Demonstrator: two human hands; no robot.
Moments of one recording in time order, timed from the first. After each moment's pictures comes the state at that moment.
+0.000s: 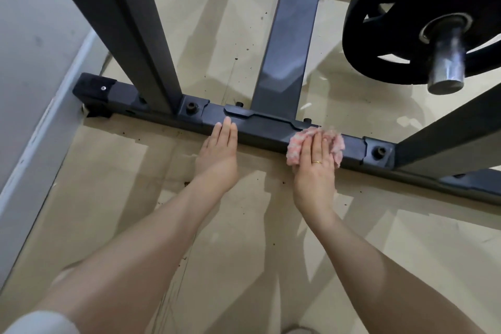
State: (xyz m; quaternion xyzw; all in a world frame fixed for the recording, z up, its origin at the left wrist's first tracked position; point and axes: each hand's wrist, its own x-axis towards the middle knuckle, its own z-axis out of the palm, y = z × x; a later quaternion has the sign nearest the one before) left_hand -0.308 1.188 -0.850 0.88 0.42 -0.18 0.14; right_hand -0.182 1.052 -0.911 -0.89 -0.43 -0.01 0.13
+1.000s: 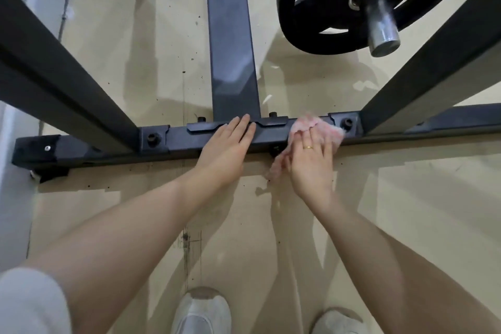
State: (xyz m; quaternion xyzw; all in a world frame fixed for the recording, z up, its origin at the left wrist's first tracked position) left_hand -0.258 1.208 -0.850 0.97 0.12 -0.17 0.09; right_hand -0.170 1.045 -0.901 -0.94 -0.34 0.06 0.06
